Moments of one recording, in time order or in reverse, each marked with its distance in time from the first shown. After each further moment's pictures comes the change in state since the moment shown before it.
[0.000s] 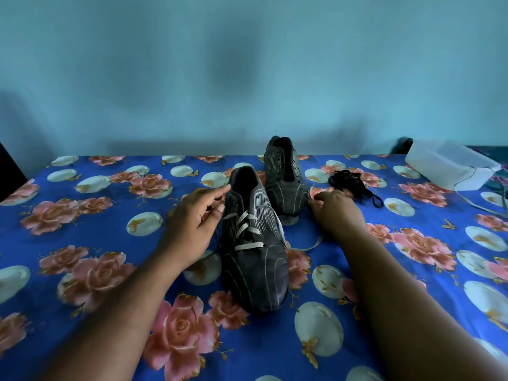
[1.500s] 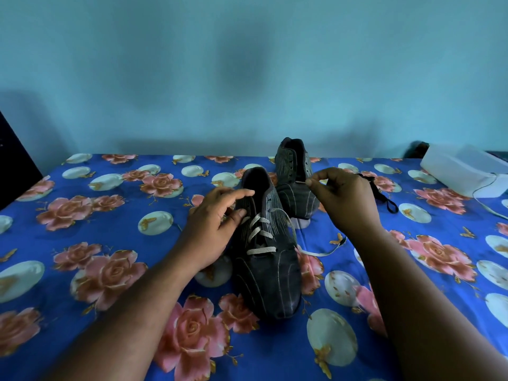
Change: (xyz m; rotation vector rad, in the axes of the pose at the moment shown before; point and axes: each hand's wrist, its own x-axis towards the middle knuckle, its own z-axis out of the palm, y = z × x) left_hand 0.005 0.000 0.010 -0.011 -0.004 0.126; right_hand -0.027 -0.040 -0.043 0.528 0.289 -0.309
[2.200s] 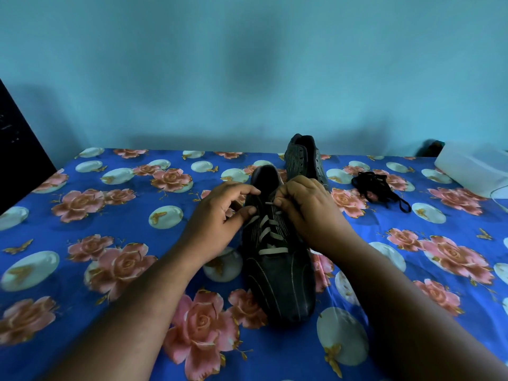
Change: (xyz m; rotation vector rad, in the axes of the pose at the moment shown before) left_hand 0.001 -0.002 -0.007 -0.068 0.023 0.004; right_hand -0.021 -0.029 0.048 -0.070 -0.243 -0.303
